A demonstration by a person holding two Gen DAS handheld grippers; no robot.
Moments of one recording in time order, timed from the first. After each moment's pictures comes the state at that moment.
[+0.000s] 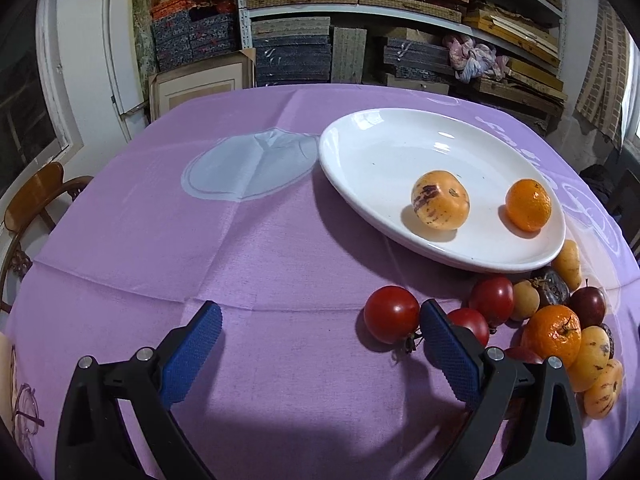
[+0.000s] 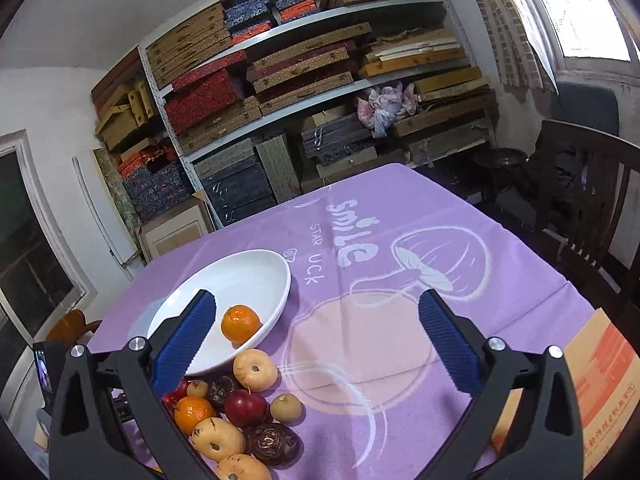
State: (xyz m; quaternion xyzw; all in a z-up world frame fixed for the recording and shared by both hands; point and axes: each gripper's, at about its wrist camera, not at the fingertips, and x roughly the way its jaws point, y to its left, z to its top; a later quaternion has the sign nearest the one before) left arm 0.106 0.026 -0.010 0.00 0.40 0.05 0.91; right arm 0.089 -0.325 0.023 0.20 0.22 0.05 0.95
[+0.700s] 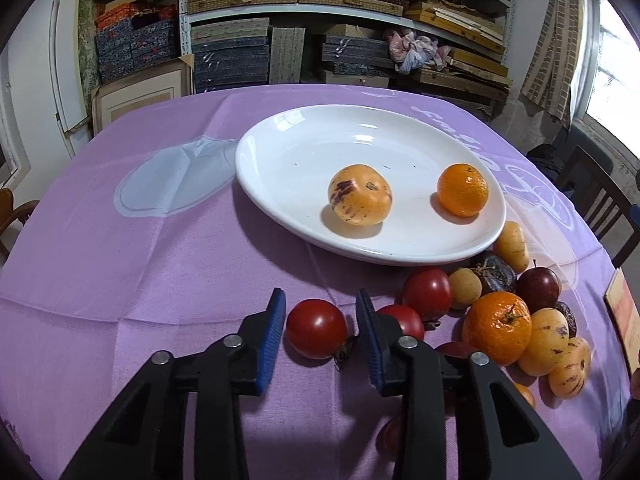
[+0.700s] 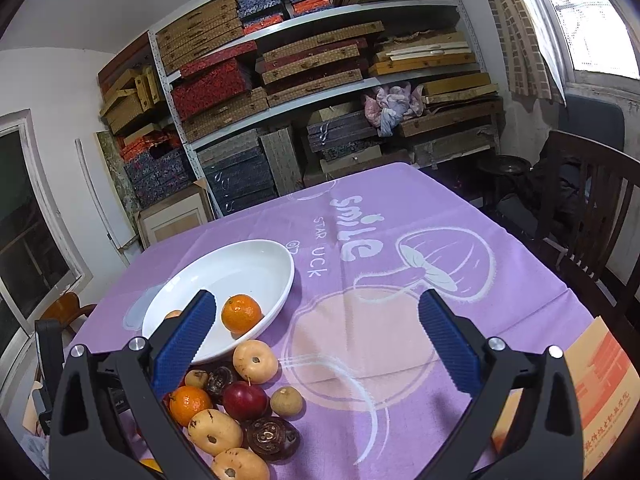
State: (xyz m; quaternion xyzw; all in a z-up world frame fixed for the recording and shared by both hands) left arm 0.109 0.005 -0.013 0.00 0.40 -0.06 0.91; right arm 0.088 -0.308 0.026 0.16 0.23 0.06 0.96
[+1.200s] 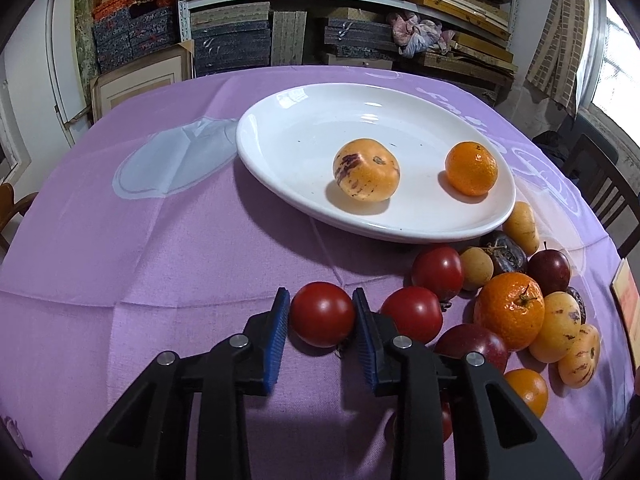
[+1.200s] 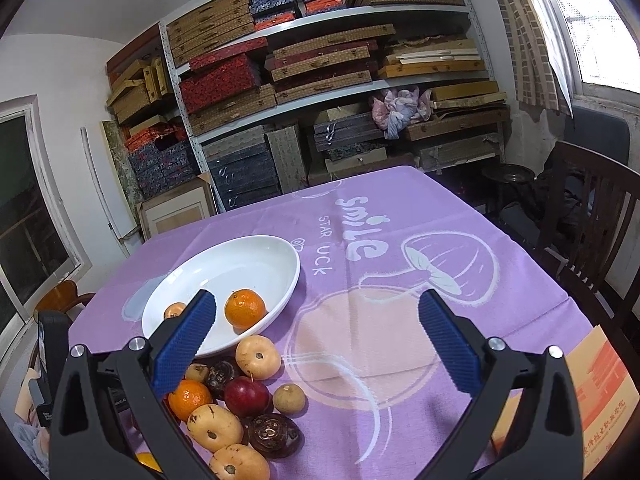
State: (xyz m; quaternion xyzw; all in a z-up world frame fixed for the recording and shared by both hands) left arm 0.112 0.004 -0.026 0.00 0.42 -0.05 0.90; right arm 0.087 -0.299 0.029 0.14 0.23 0.07 0.96
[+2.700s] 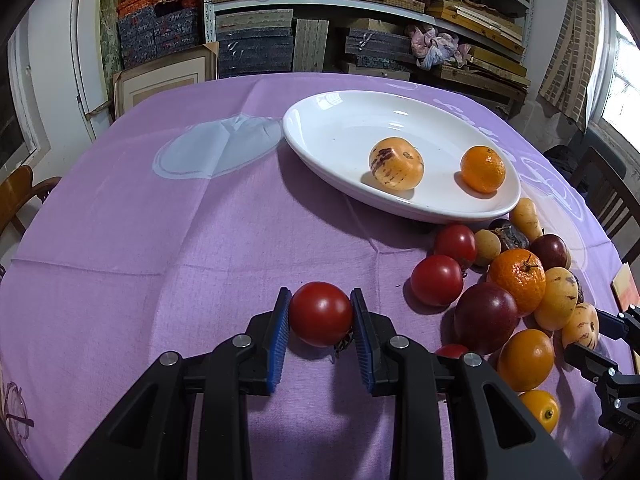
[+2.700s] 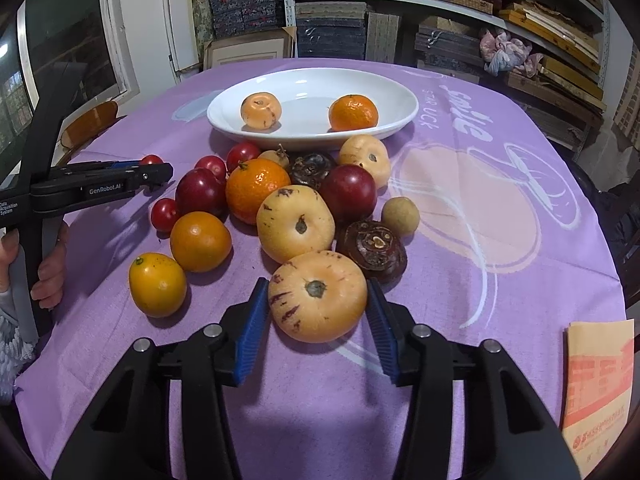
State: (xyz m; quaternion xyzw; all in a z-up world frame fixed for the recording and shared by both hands) left arm 0.075 0.029 -0.018 -0.01 0.41 -0.02 0.91; right arm 0.049 -0.213 -0.040 -0.04 0.40 0.20 0.89
